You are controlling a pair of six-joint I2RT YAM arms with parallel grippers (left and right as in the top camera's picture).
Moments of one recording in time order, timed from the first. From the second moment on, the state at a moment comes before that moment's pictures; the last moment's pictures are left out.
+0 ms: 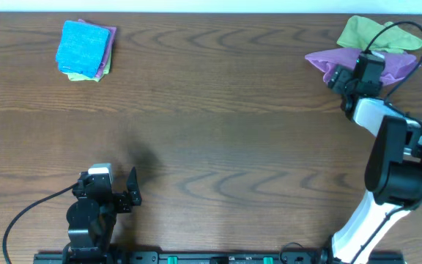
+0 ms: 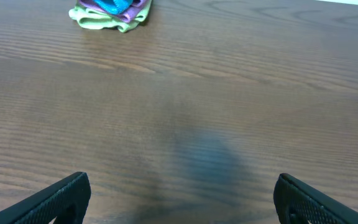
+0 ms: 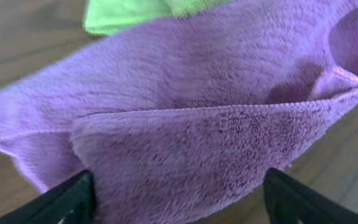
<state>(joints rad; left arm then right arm) 0.00 0.01 0.16 -0.60 0.03 -0.09 -0.20 2.07 1.17 0.17 0.19 0.20</state>
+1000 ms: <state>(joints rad) 0.00 0.01 0.16 -0.60 0.03 -0.09 0.22 1.53 1.18 -0.18 -0.38 0.19</state>
